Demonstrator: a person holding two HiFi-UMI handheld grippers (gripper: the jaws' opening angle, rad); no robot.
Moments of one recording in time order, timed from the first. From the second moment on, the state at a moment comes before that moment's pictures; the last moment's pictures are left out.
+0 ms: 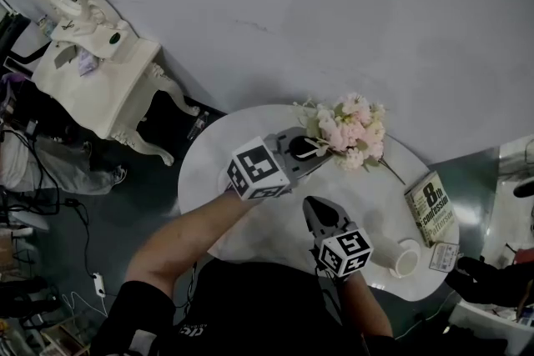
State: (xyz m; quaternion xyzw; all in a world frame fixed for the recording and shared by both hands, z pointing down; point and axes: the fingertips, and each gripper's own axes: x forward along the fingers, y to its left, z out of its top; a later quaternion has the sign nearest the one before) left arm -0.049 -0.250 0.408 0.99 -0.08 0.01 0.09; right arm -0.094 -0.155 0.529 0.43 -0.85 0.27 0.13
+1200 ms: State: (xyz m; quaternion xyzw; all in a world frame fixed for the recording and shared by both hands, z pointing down) left arm -0.054 -0.249 0.441 0.99 -0.09 0.02 0.12; right arm -0.092 -0.159 0.541 0.43 -0.85 0.28 0.13
